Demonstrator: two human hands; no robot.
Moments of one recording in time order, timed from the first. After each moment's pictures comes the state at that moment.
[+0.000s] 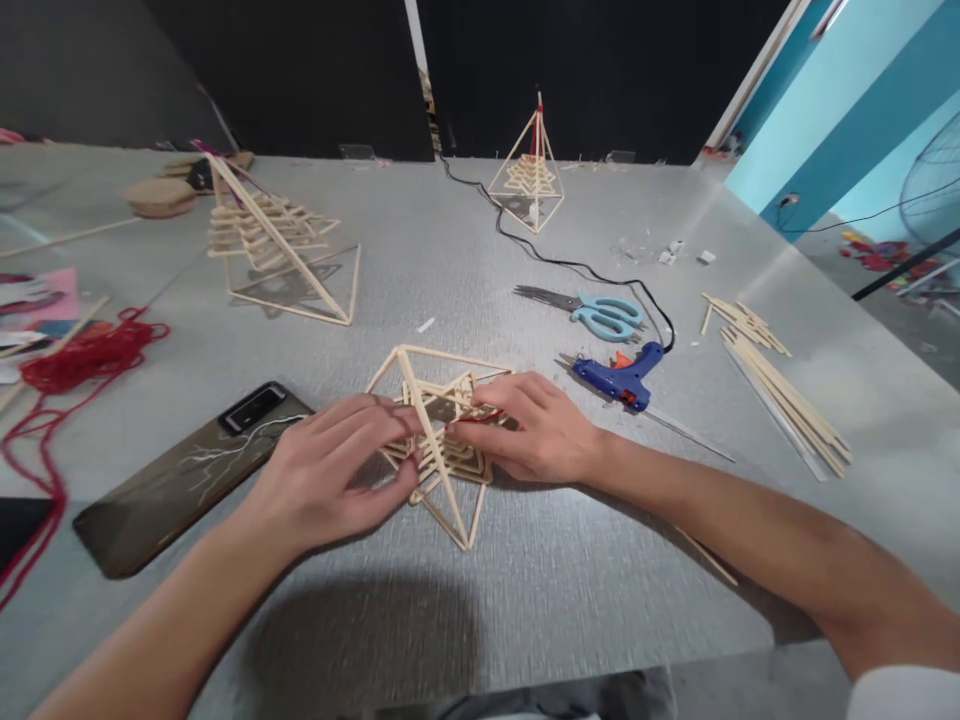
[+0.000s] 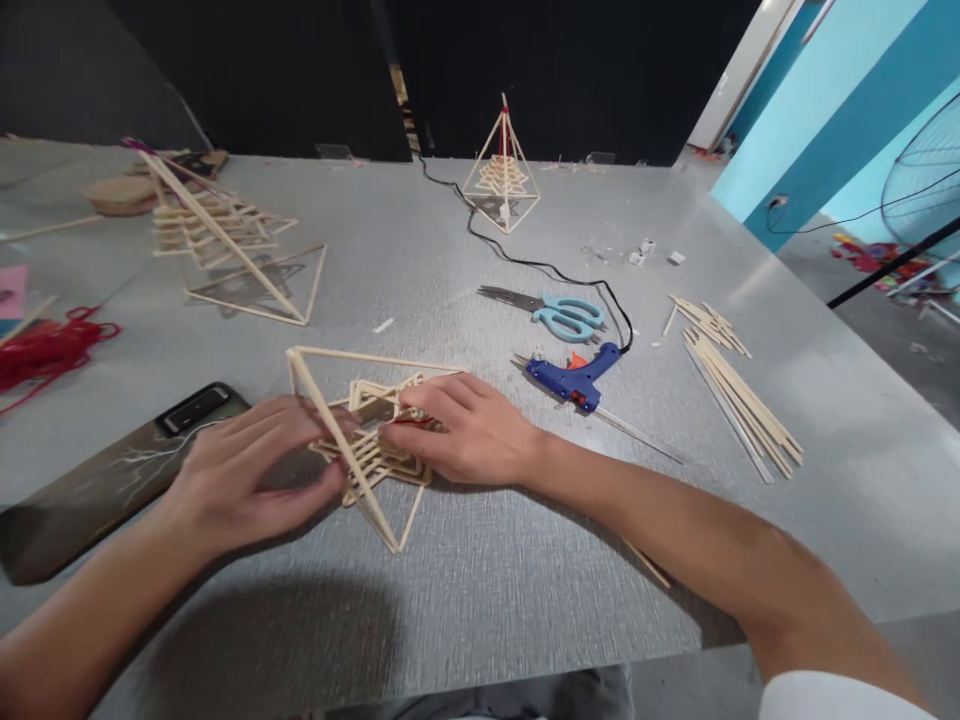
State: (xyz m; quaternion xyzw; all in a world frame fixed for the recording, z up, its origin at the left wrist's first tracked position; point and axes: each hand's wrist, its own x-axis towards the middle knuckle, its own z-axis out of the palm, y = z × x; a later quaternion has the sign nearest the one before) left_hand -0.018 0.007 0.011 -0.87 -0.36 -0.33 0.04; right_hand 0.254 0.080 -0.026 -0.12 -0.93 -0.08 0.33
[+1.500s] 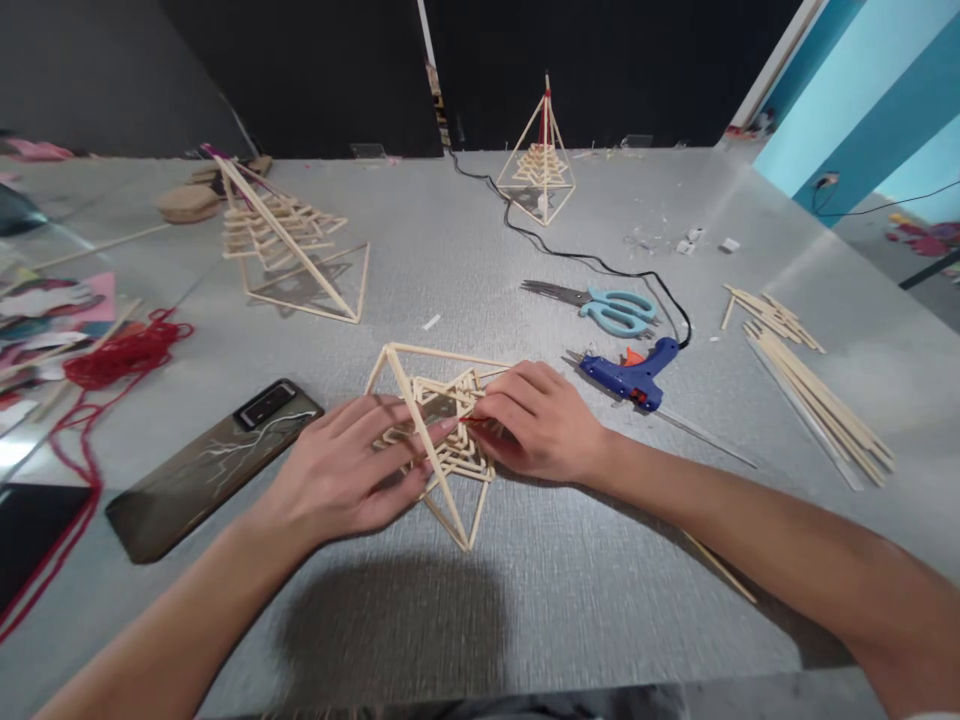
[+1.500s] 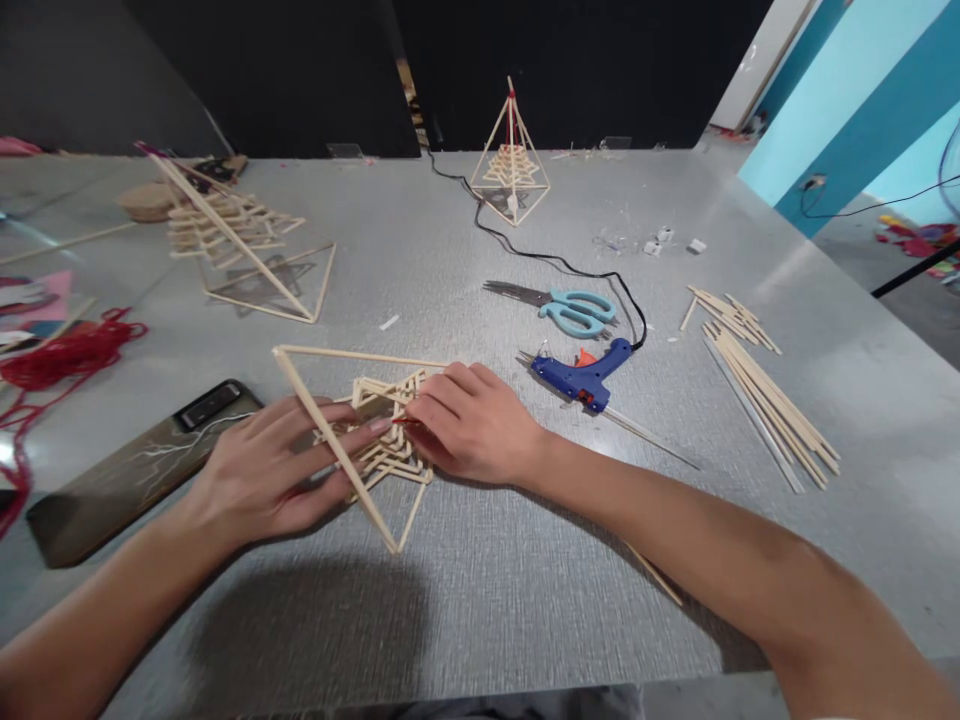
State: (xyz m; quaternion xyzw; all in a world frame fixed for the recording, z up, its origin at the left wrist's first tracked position) left_hand -0.024 0.009 0.002 -0.90 -0.34 -0.24 0.13; right_hand 0.244 0.080 -0.024 -0.17 -0.89 -0.05 0.42
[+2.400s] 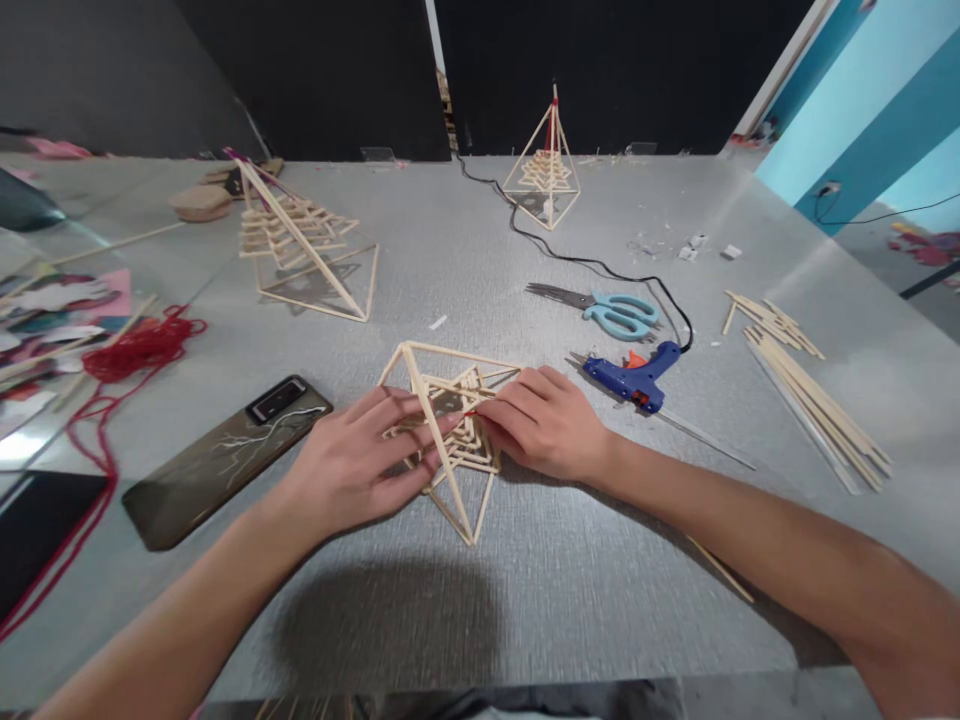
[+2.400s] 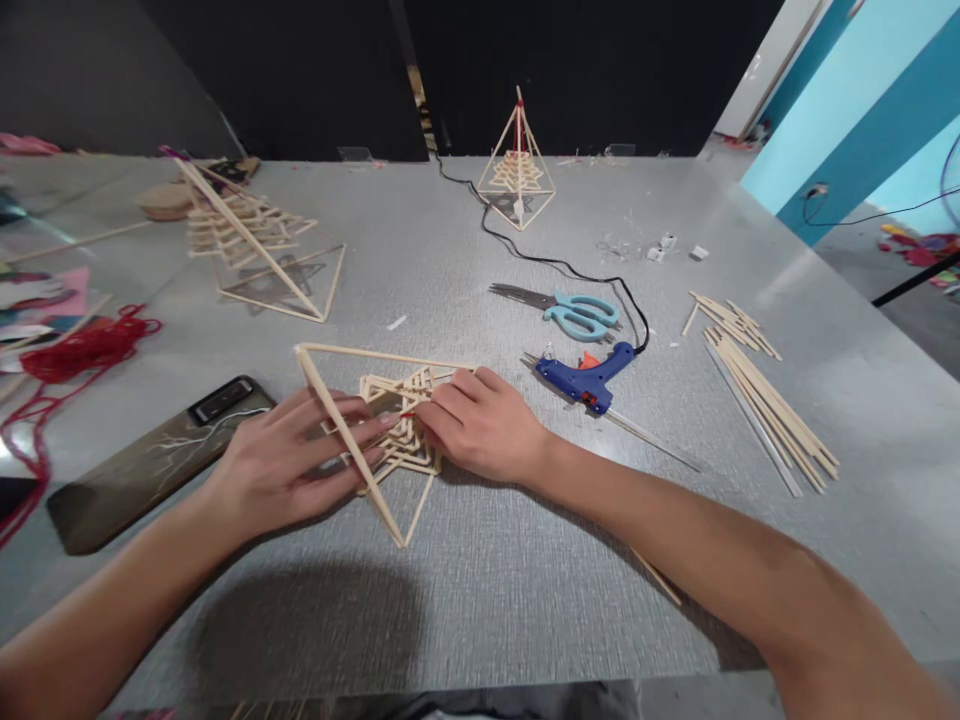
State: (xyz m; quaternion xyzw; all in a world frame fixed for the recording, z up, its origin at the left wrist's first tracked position) left_hand -0.021 0.012 0.000 -0.89 -0.36 -0.27 0.09; right_hand 0.247 0.081 -0.028 -0.17 -0.90 -0.13 0.38
